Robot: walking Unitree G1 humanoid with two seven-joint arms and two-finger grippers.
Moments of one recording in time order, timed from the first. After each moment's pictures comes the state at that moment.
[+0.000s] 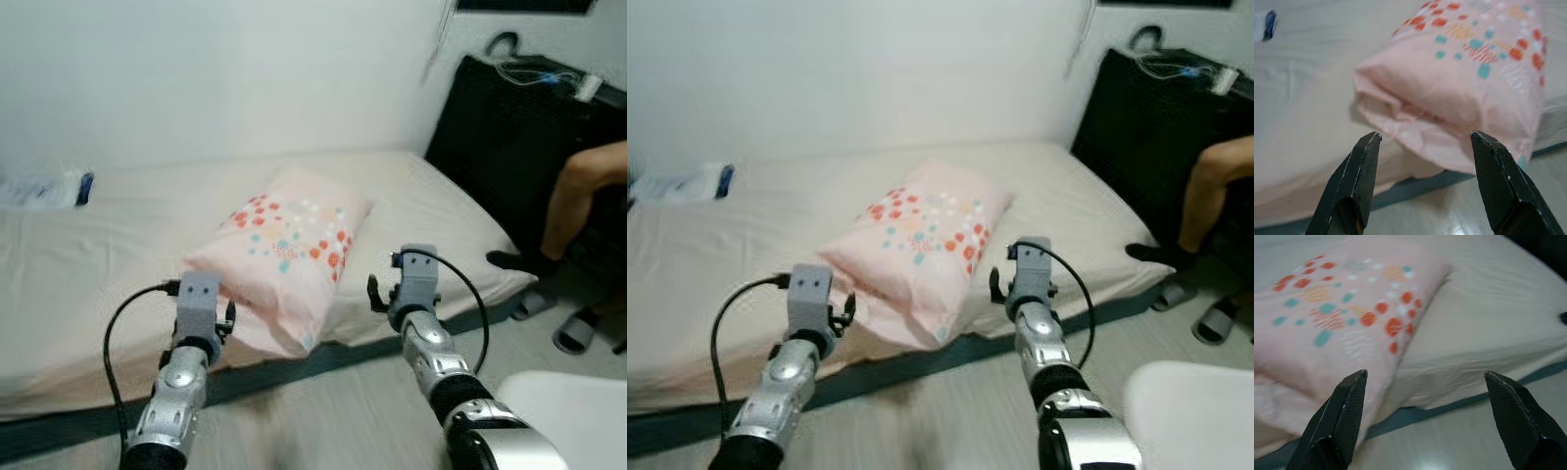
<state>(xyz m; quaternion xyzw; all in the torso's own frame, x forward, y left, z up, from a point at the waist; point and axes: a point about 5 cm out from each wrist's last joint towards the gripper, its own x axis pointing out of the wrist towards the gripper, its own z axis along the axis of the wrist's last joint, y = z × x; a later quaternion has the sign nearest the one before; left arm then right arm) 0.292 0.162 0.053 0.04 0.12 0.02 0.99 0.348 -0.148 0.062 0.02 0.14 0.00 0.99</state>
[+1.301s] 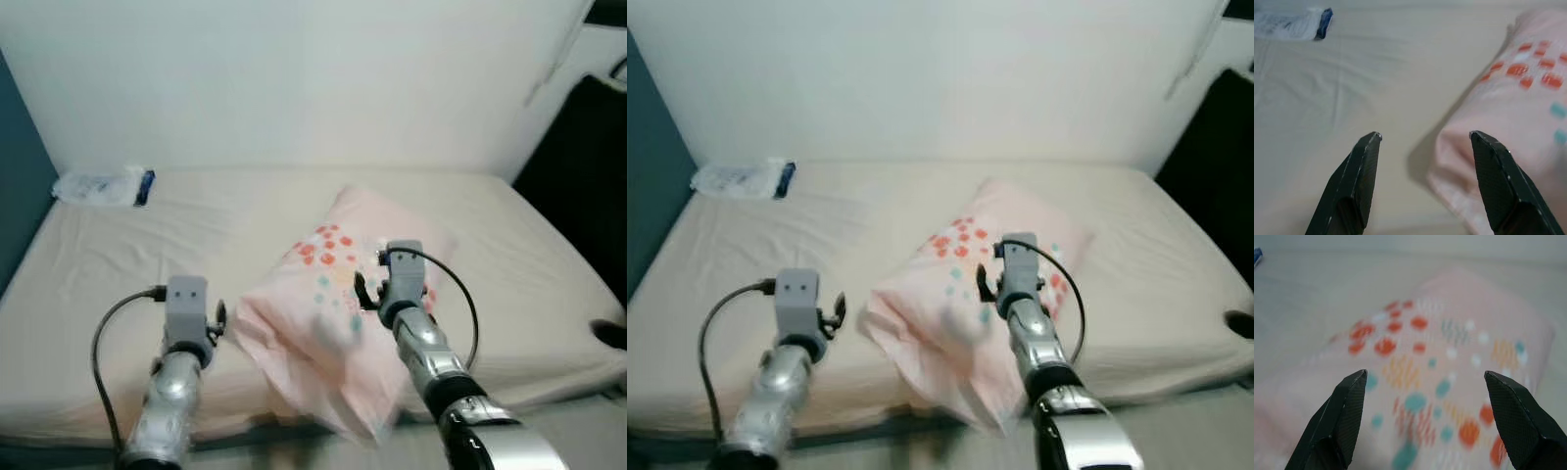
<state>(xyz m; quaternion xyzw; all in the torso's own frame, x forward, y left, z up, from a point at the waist) 0.290 0.152 0.055 0.01 0.11 0.01 0.99 0.349 -0.159 0.066 -0.01 0.13 0.01 0.99</state>
